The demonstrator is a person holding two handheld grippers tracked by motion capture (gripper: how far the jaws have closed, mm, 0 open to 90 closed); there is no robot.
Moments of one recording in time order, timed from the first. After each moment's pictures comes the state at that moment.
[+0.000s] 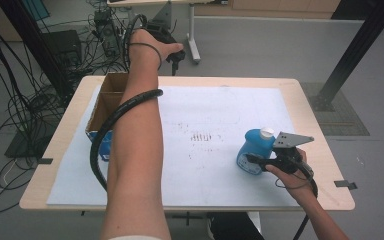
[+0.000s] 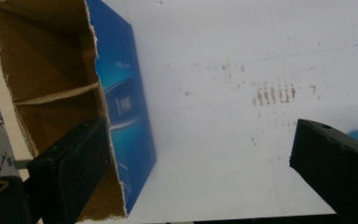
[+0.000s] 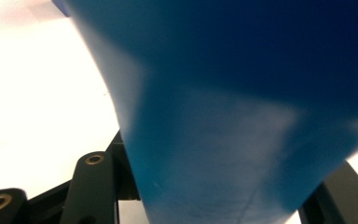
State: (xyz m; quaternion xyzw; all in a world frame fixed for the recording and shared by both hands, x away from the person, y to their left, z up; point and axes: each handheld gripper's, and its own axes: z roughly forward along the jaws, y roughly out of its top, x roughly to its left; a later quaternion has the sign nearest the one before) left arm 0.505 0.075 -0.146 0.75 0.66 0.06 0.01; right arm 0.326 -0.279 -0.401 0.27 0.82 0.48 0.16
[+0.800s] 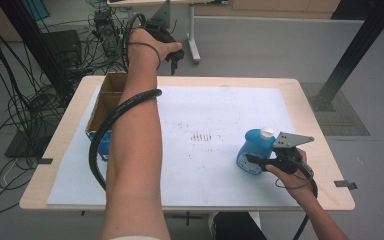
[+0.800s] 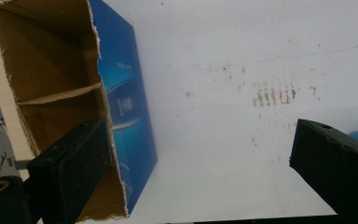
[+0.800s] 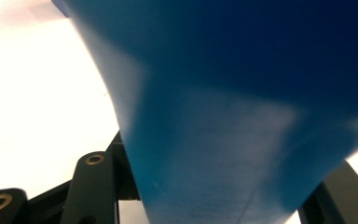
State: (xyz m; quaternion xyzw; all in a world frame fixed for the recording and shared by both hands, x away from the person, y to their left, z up) left arm 0.505 0.076 -0.146 0.75 0.65 0.06 0.01; right arm 0.327 -0.280 -0.402 0.27 0.82 0.48 0.16
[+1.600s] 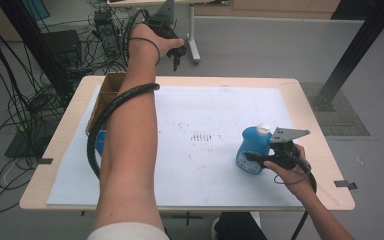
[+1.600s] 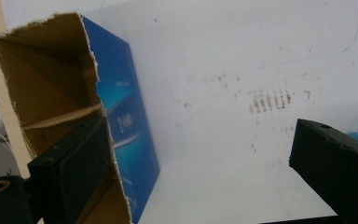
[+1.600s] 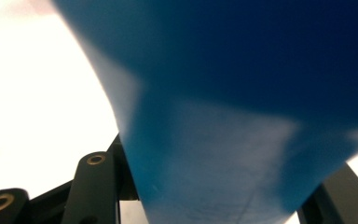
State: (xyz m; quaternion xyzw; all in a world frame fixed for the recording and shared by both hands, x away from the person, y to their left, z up) left arm 0.516 0.073 -0.136 0.78 0.63 0.07 0.02; right arm 0.337 -0.271 -0.387 0.28 0.84 0.45 0.13
